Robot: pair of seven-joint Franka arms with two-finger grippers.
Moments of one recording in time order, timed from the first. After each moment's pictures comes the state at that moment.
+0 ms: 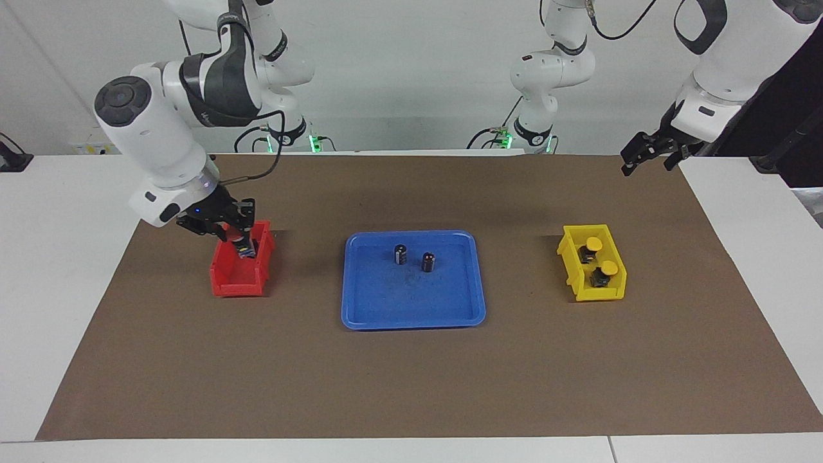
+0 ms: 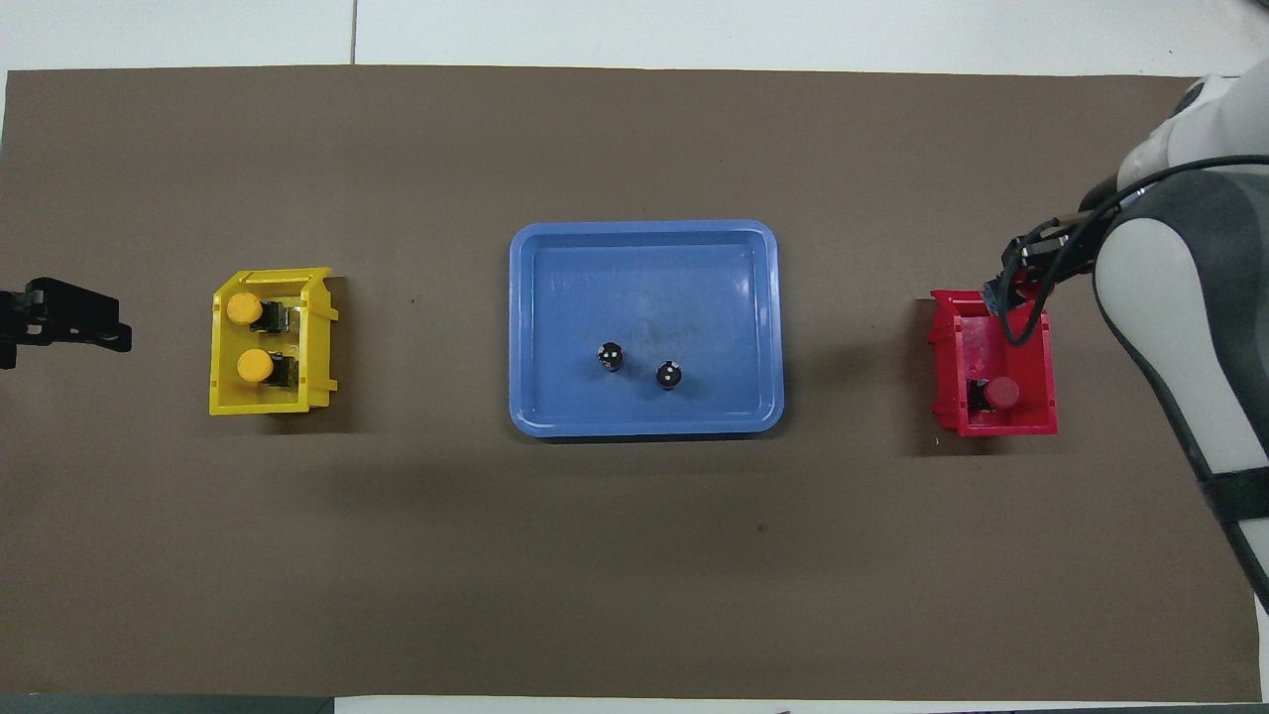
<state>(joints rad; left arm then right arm) 0.12 -0.08 -0.14 -1.68 -0.02 1.52 -0.08 0.13 0.22 -0.04 -1.53 0.07 1.68 0.00</state>
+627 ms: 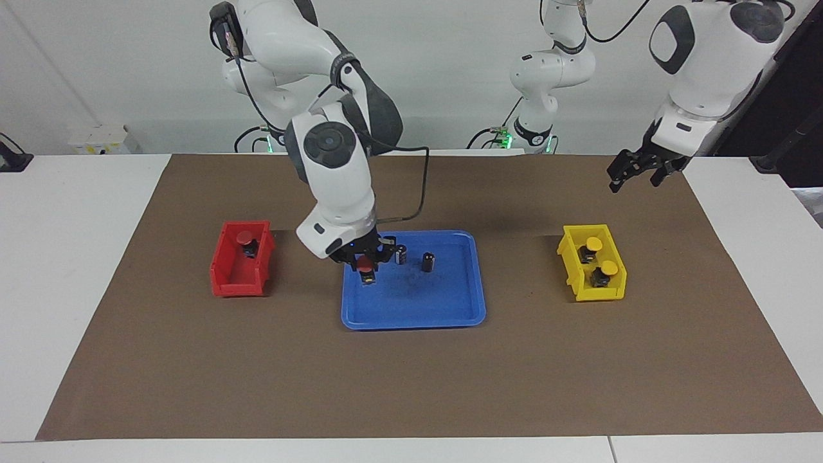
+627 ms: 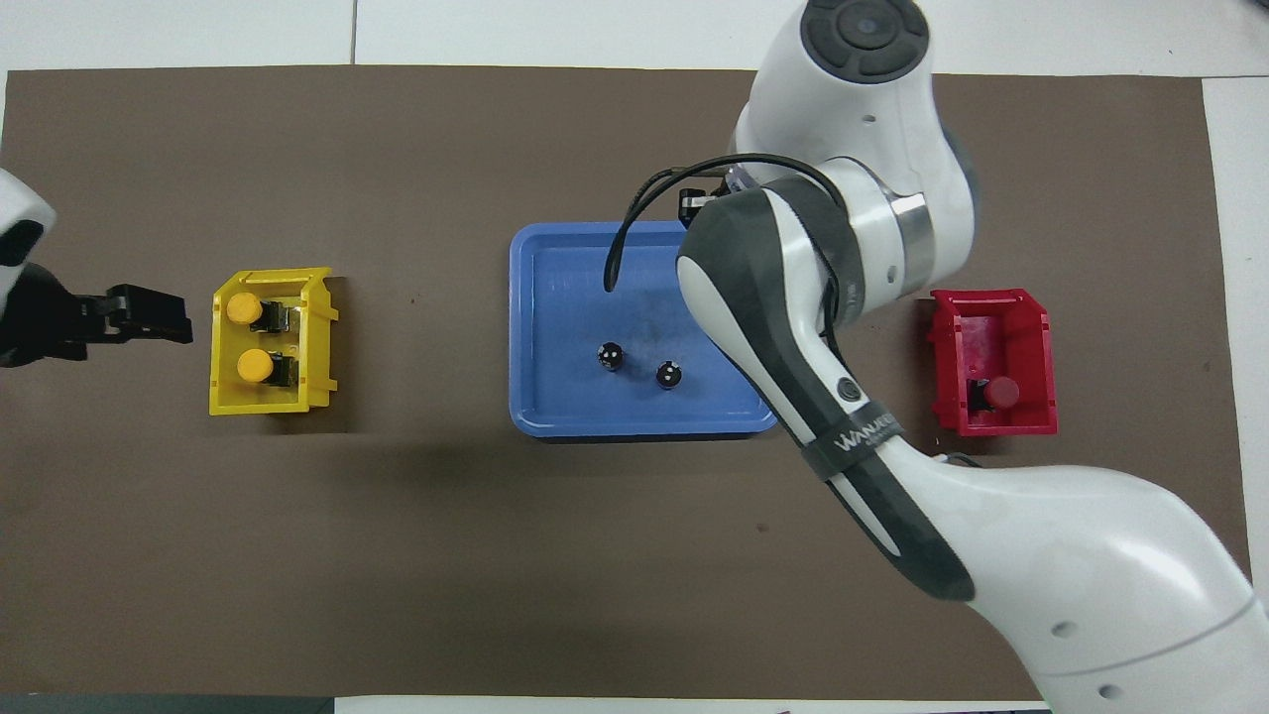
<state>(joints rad) 0.07 -0.15 -0.16 -1.96 -0.02 1.83 -0.16 0.44 0.61 -0.03 -1.19 0.07 1.81 0.51</state>
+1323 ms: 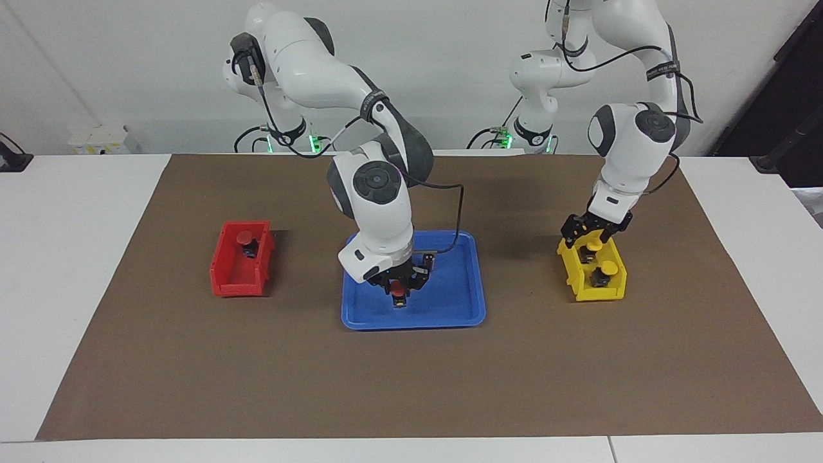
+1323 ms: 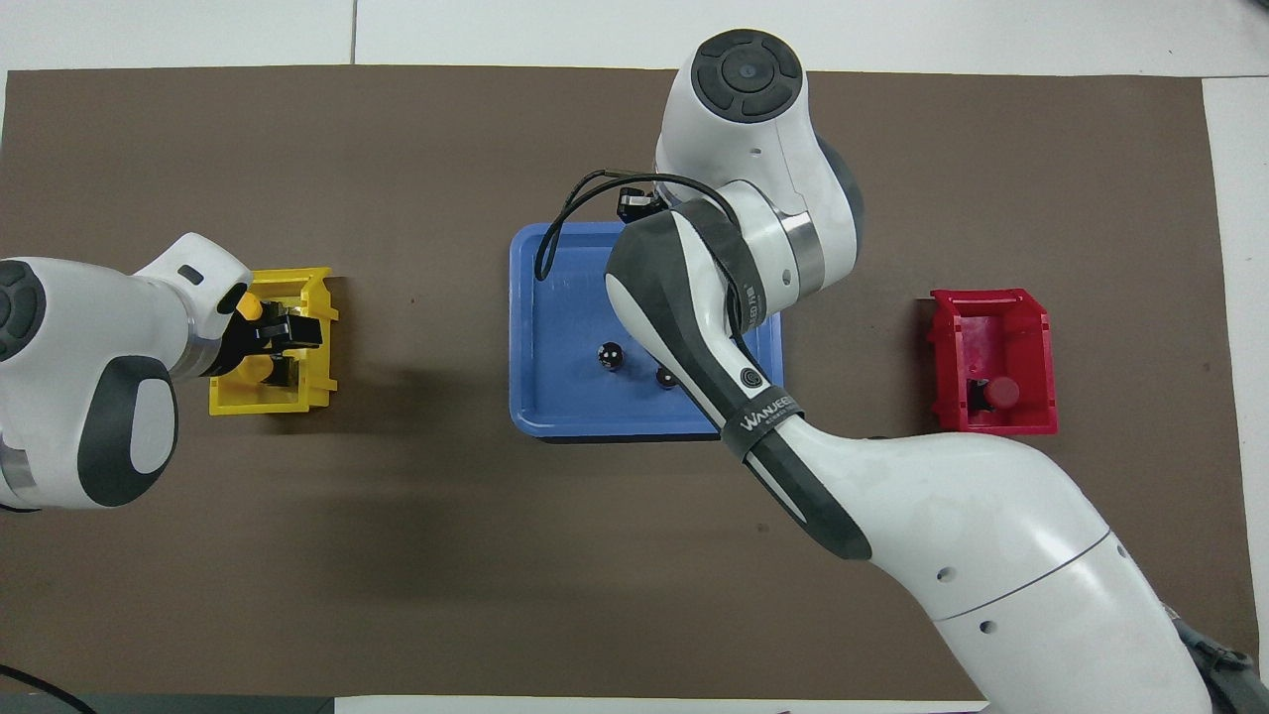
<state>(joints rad) 0.05 0.01 -0.16 -2.22 -0.02 2.32 -0.18 0.48 0.69 -0.02 -1.16 0.07 1.88 0.62</state>
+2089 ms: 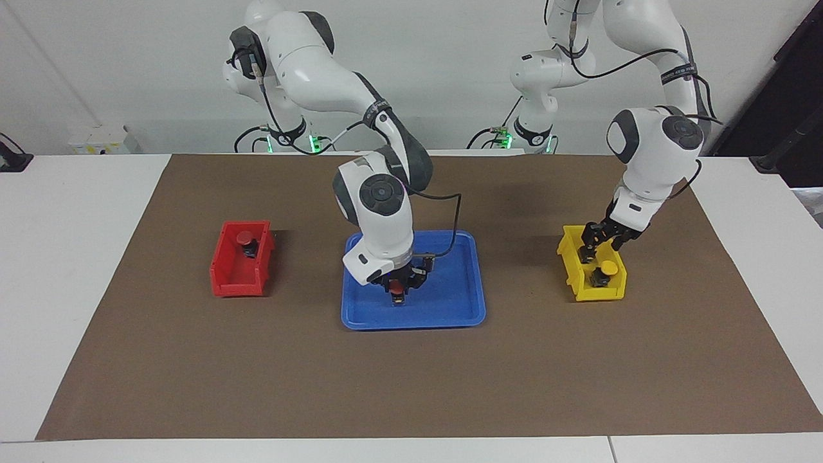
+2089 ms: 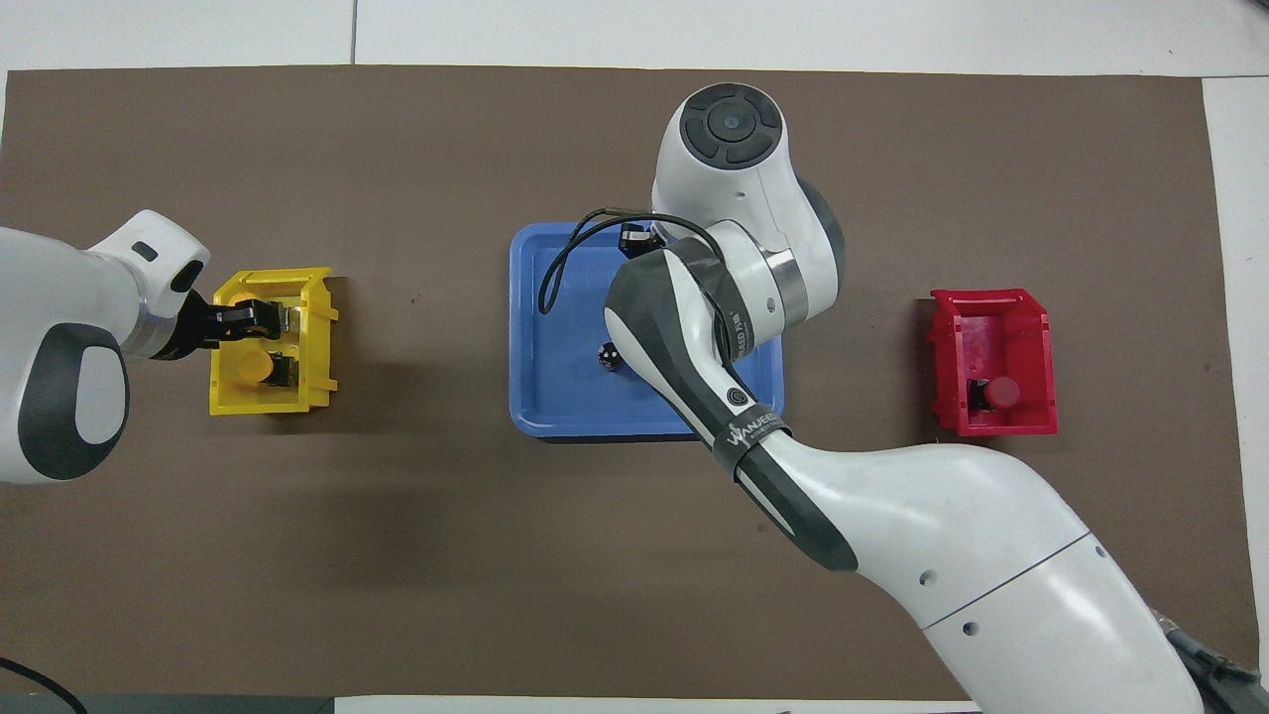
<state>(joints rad) 0.10 0.03 -0.15 -2.14 -0.02 2.22 -0.11 0.50 0.65 -0.02 -1.30 0.07 1.95 0.62</state>
